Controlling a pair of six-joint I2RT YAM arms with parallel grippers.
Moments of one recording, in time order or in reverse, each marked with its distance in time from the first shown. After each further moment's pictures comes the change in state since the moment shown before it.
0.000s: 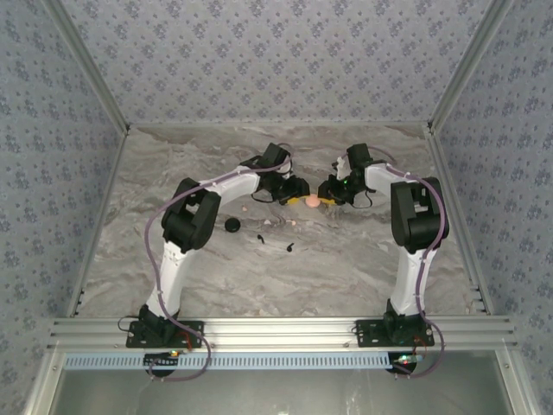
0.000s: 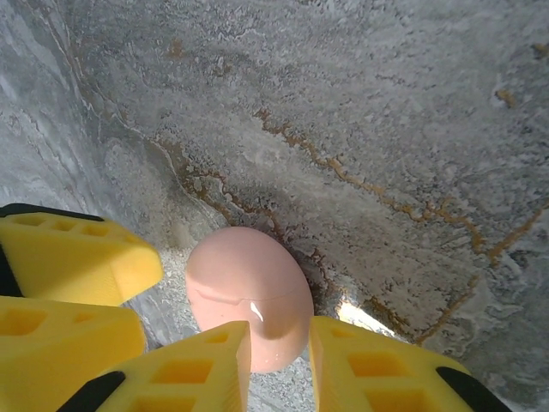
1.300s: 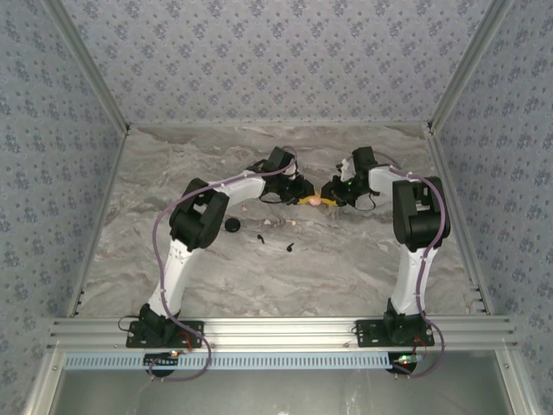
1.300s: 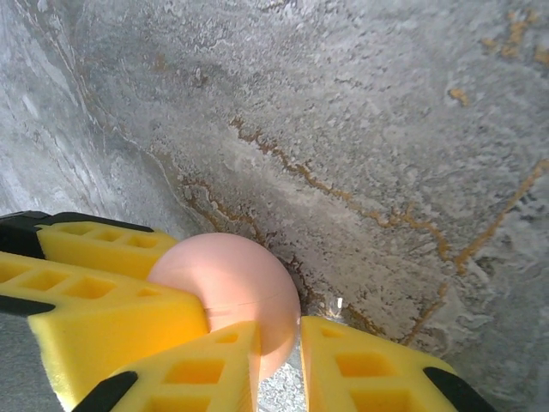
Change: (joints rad) left arm -0.019 0.068 0.011 0.166 0.059 -0.159; right arm -0.034 0.016 -0.042 0.068 -0.075 0.043
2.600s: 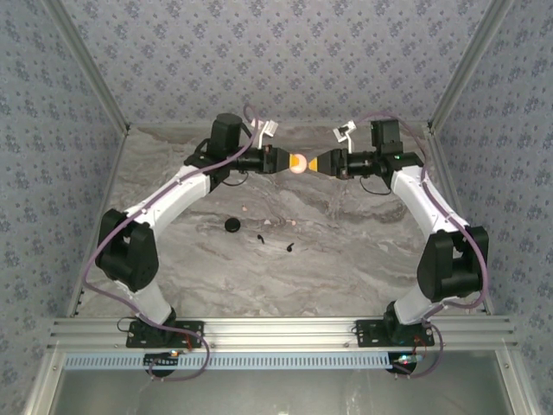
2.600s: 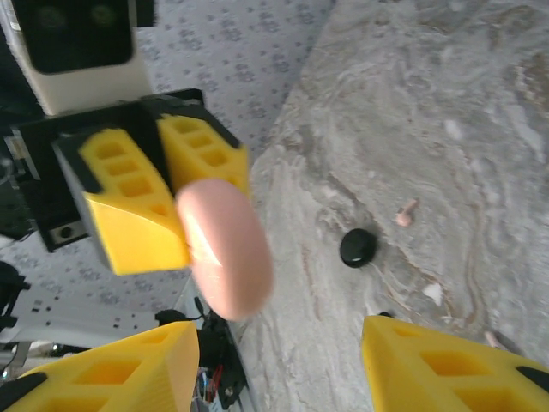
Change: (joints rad) left arm 0.126 -0.642 -0.305 0.099 0.277 0.343; right arm 0.030 -0.468 0.028 -0.014 -0.438 -0.105
